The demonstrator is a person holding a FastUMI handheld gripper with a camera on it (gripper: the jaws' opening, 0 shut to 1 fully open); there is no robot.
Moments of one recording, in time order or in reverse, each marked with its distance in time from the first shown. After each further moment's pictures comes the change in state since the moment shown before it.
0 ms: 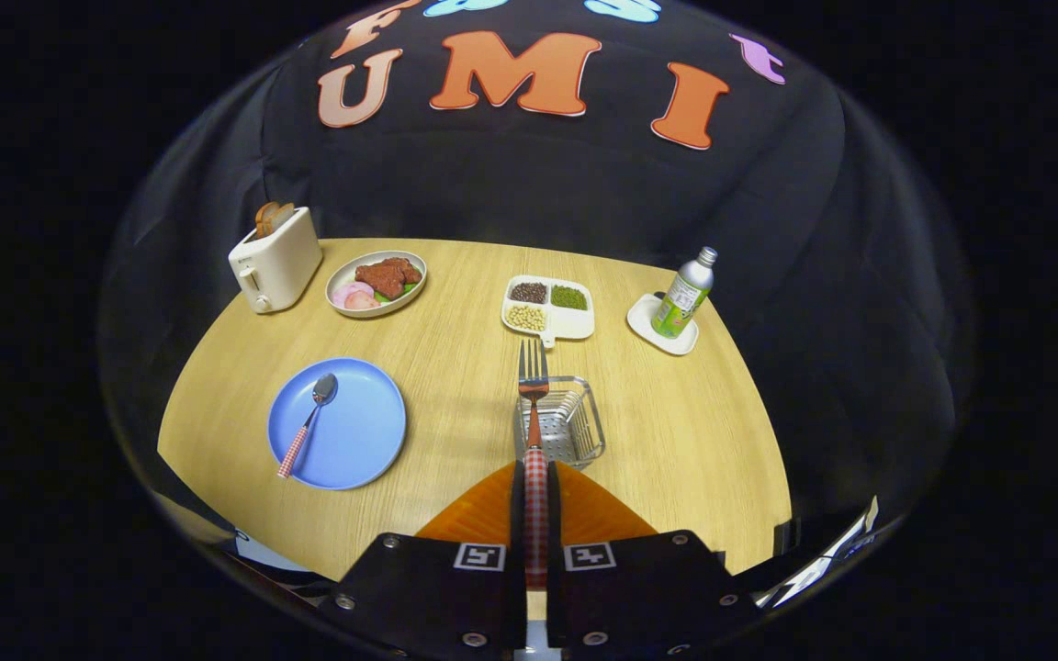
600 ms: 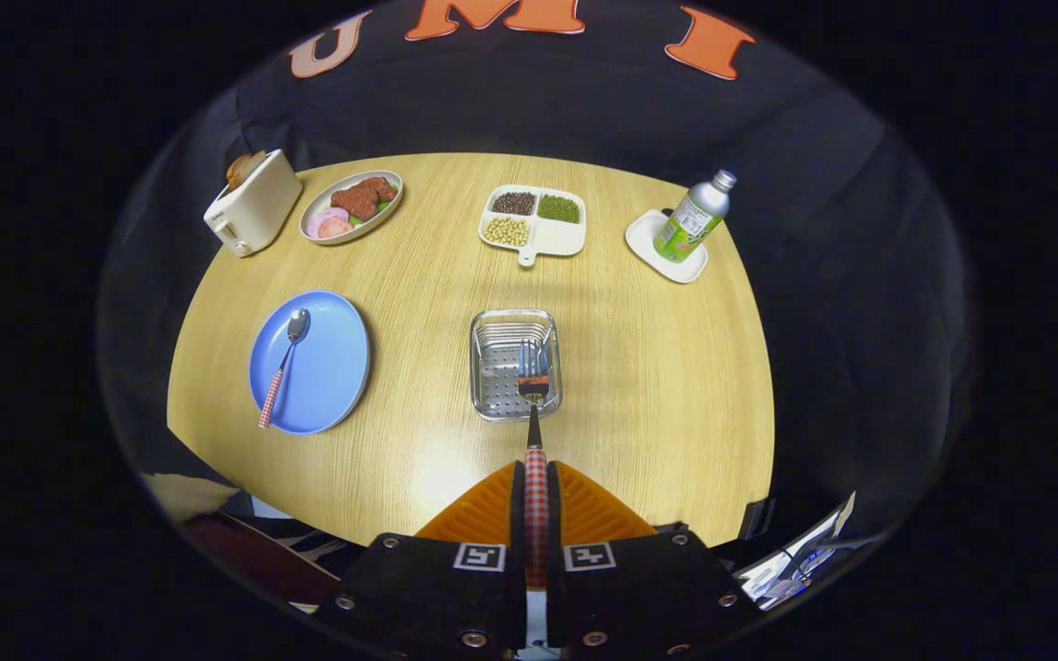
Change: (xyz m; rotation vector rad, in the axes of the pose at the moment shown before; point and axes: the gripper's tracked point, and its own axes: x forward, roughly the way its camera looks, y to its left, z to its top) arm 0.027 -0.035 -0.015 -0.027 0.368 0.051
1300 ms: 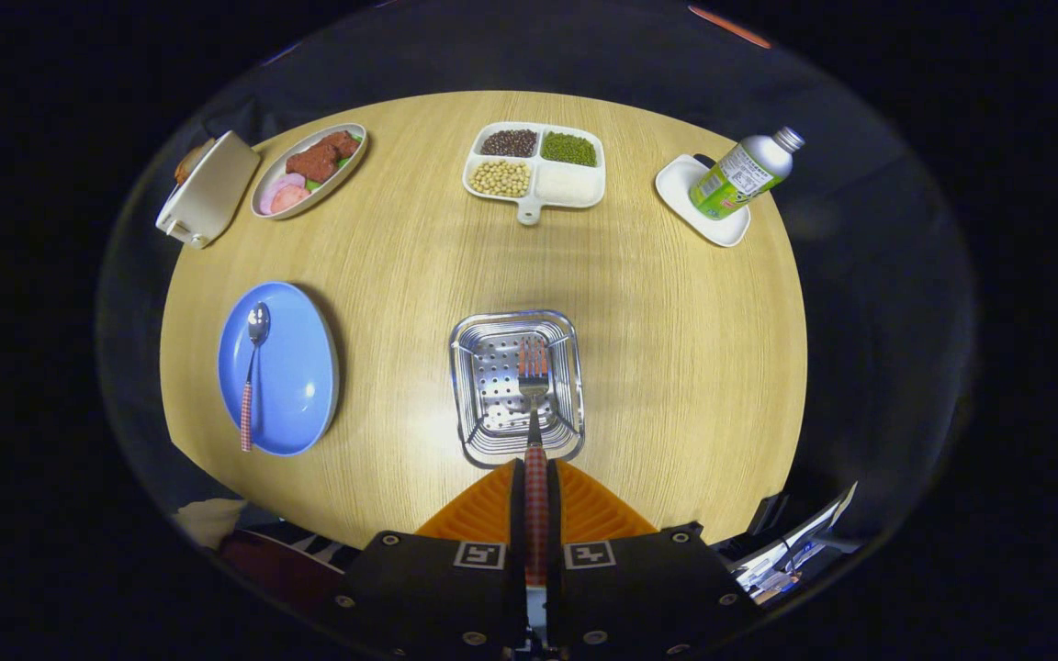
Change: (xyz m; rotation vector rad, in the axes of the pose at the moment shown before) arm 0.067 0.006 0.017 -0.010 0.230 -0.013
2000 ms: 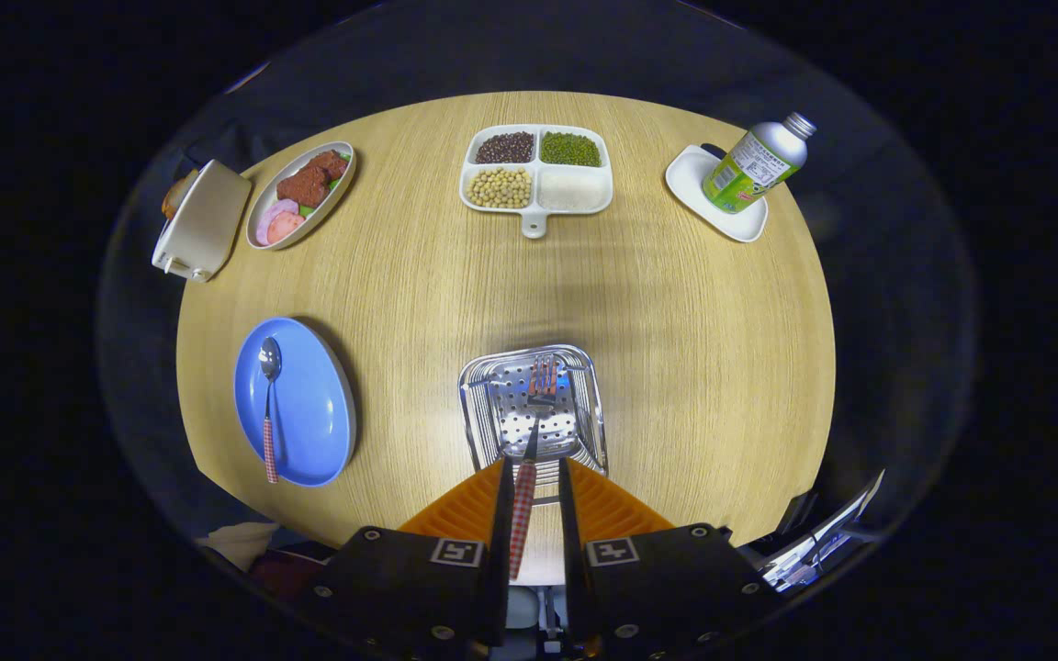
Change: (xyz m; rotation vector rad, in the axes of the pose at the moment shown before) arm 0.002 0.017 0.024 0.080 -0.044 0.099
